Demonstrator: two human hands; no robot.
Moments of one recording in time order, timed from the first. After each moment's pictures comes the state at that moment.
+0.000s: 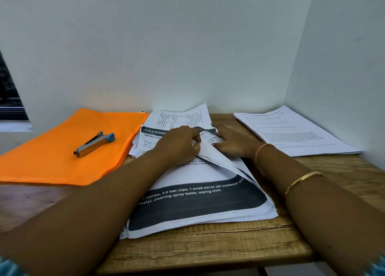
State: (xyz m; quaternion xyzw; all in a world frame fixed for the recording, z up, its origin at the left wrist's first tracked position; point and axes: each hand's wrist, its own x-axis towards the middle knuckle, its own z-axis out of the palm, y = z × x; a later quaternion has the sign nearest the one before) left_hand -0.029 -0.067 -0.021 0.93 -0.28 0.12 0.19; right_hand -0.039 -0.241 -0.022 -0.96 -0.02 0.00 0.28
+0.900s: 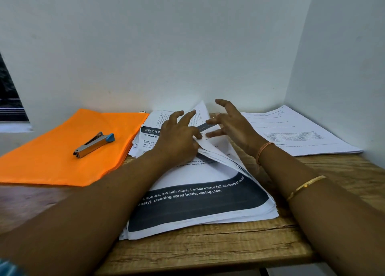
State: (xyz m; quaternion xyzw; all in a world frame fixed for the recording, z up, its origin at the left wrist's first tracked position) left_hand -0.021 -0.067 -0.026 0.92 -0.30 0.21 0.13; right_hand -0.047 -0.227 -0.006 -0.81 -0.06 -0.15 0.56
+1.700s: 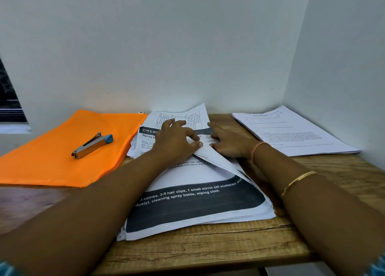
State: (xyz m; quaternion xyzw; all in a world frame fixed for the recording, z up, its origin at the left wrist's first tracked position) left_hand -0.018 -0.067 -0.027 0.94 -0.21 0.13 0.22; right_hand -0.036 -0.236 -0.021 -0.97 -0.03 0.02 0.24
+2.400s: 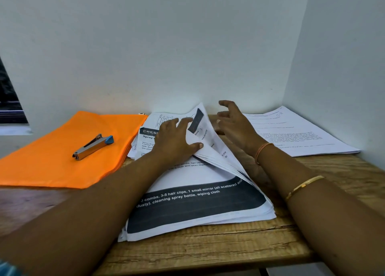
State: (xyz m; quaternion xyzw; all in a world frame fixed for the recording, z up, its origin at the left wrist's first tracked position) left_hand 0.004 -0.064 -0.040 0.94 -0.22 0.16 0.20; right_hand -0.053 -0.231 -0.002 -0.84 -0.04 -0.20 0.50
